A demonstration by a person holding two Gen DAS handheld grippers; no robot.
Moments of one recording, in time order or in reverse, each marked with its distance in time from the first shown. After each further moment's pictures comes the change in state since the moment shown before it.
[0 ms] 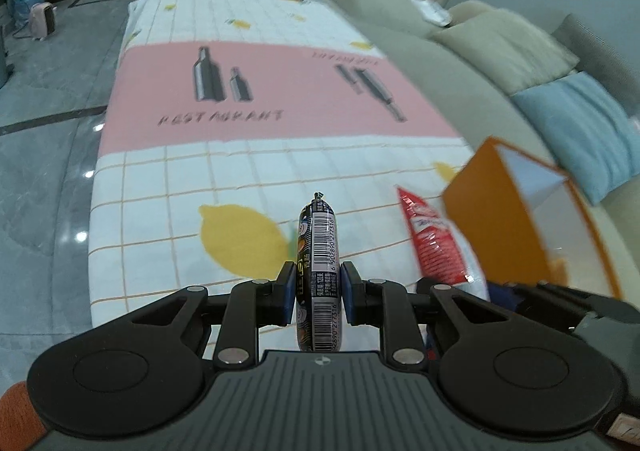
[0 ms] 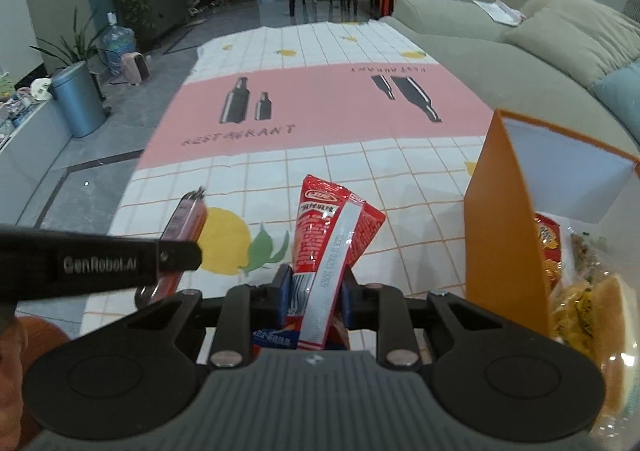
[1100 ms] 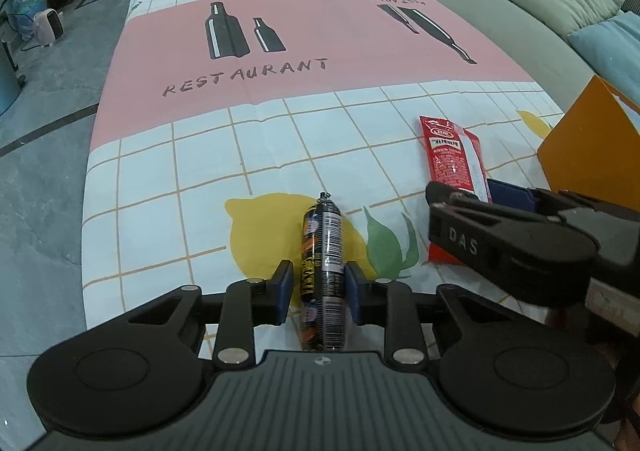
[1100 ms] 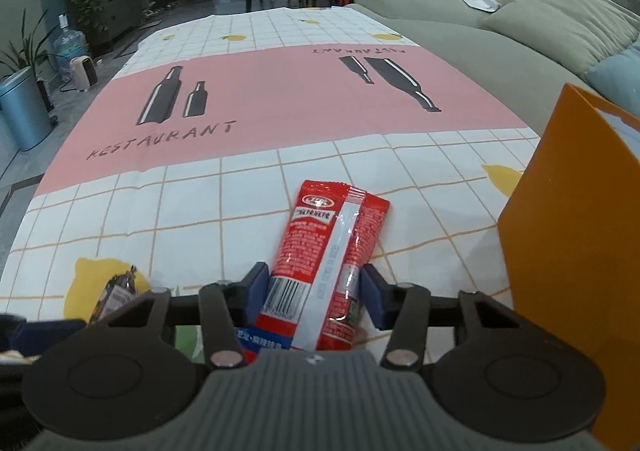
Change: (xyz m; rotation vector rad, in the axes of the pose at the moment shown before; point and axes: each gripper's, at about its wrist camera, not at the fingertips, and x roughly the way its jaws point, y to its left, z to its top) left arm 0.096 0.028 0.005 0.089 0.132 0.168; right arm 0.139 -0.007 0.020 0.038 0.009 -0.133
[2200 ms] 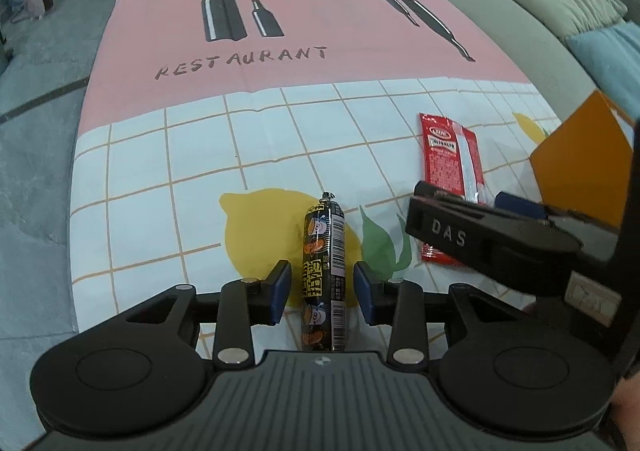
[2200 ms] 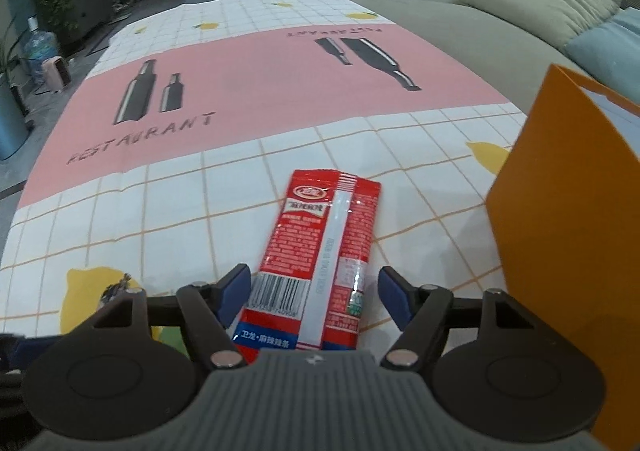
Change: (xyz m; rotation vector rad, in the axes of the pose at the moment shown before) left arm 0.004 0.006 0.009 -0.031 0.066 -0.055; right arm 0.006 0.002 0.007 0.087 0.060 -0.092
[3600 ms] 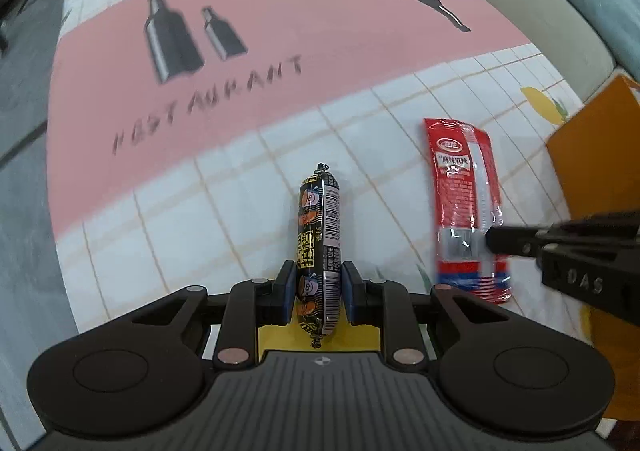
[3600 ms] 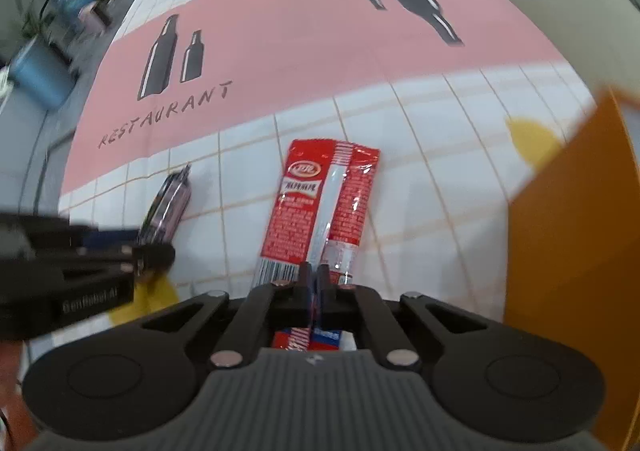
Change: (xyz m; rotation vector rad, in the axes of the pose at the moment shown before) left arm 0.025 -0.001 0.058 0.160 0.139 -0.010; right arm 0.008 -0.035 0.046 0.032 0.330 0.239
